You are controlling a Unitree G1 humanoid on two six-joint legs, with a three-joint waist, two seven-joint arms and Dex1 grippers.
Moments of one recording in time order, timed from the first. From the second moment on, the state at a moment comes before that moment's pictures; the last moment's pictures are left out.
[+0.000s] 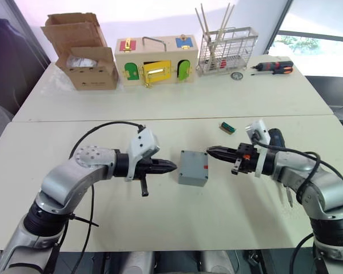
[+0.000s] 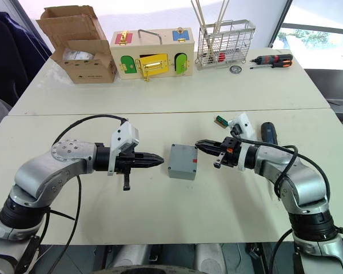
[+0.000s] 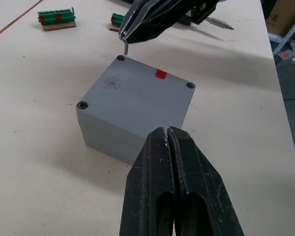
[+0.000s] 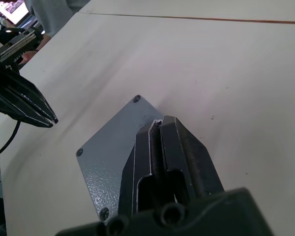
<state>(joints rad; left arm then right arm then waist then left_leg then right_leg) -0.44 0.65 -0.18 -0.49 -0.56 0.88 -0.89 -0.28 -0.66 -0.04 -0.35 0.56 0.76 0.83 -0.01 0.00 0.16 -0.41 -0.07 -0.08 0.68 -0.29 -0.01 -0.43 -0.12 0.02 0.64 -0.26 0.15</state>
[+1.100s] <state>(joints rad) -0.44 0.65 -0.18 -0.49 -0.55 0.88 -0.86 -0.29 -0.66 -0.05 -0.32 0.56 0.74 0.82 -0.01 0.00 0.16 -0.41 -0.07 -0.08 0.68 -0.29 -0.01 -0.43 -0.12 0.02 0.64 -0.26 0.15</state>
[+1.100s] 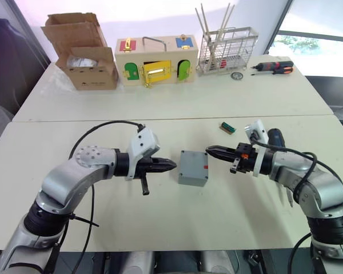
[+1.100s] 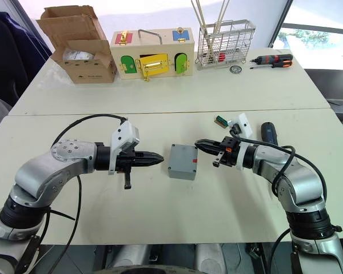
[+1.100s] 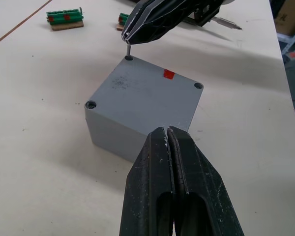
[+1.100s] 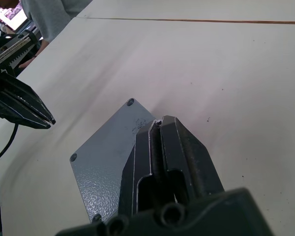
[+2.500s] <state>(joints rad) -0.55 0.57 -0.22 -0.47 -0.56 0.86 -0.87 -0.43 -0.81 -0.24 -0.25 0.63 0.85 0.82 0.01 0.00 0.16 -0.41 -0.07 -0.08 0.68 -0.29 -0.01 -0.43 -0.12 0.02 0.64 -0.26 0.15</state>
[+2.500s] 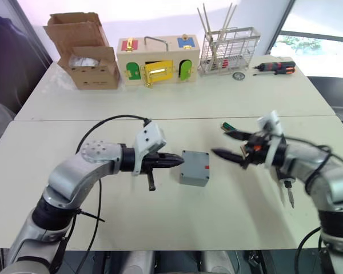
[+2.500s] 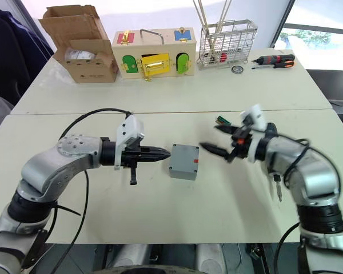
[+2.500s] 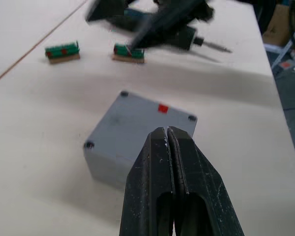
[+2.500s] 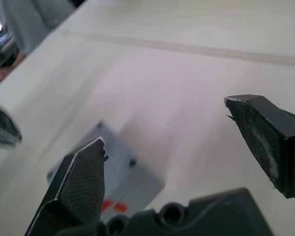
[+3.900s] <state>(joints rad) -0.50 0.44 -0.42 -0.55 -0.42 0.68 -0.79 -1.00 -1.14 0.67 0.62 0.22 1.33 1.27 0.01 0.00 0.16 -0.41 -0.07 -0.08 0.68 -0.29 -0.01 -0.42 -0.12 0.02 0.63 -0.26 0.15</state>
